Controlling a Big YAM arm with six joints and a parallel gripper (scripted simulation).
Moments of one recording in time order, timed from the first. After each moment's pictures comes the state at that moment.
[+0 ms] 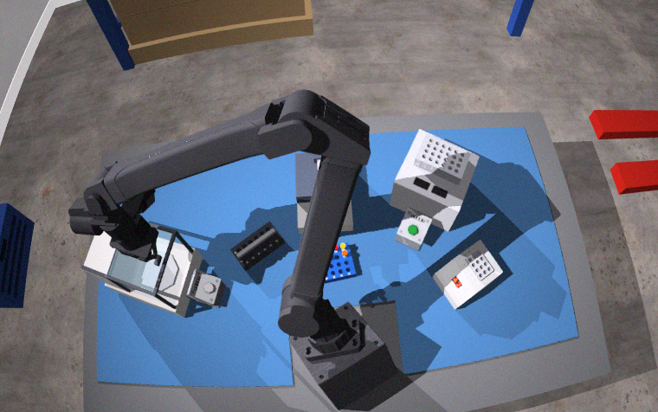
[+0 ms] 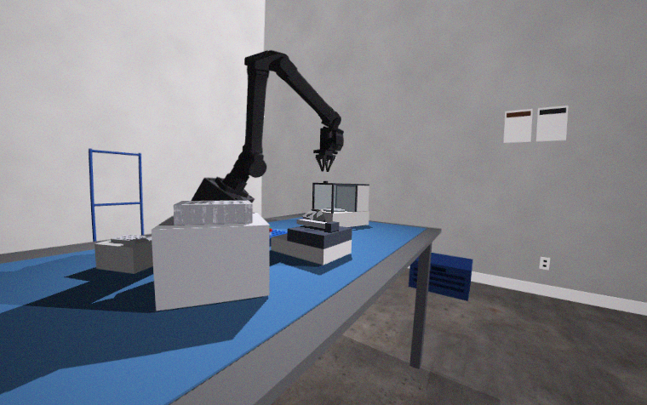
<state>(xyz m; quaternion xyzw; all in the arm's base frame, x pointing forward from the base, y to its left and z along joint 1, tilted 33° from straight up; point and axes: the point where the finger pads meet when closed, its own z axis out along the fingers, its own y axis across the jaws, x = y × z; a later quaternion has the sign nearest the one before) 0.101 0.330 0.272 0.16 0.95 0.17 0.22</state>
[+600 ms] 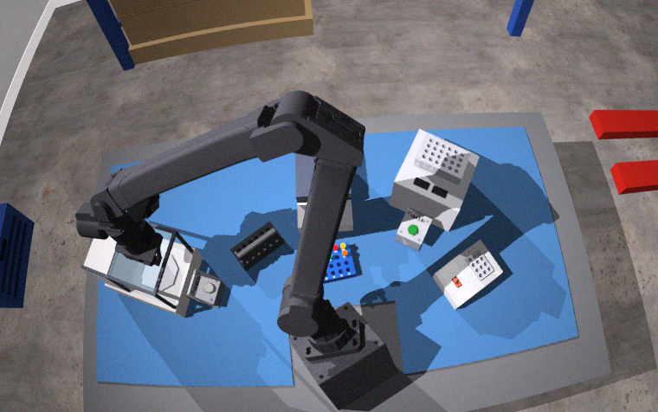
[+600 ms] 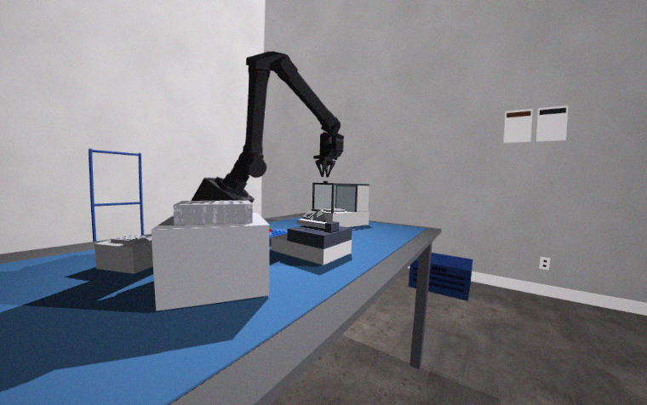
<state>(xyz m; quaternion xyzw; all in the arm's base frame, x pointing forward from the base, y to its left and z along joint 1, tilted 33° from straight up) 0.114 0.337 0.249 0.16 0.95 0.17 0.22</state>
